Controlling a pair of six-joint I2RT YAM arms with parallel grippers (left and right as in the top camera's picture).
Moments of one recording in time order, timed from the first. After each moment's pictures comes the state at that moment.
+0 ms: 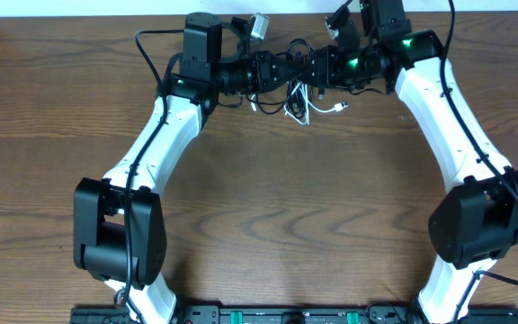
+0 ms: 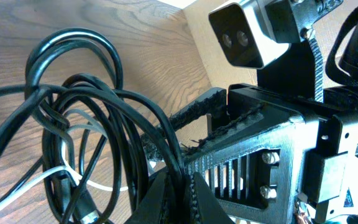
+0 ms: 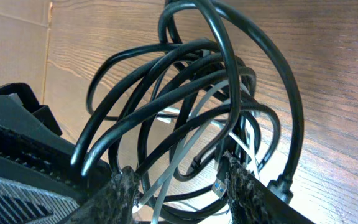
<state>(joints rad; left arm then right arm) -0.25 1.86 1.43 -0.11 0.99 -0.59 0.27 1.98 1.85 -0.86 -0.61 0.34</state>
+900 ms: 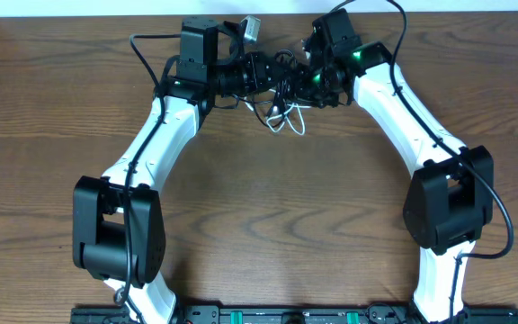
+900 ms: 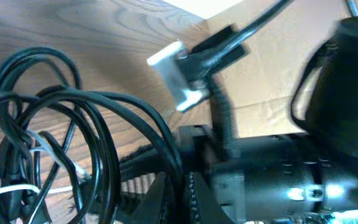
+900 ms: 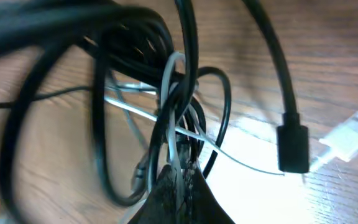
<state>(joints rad) -0.23 1.86 1.42 -0.12 0.92 -0.62 0.39 2.11 1.85 -0.85 -0.39 0.52</state>
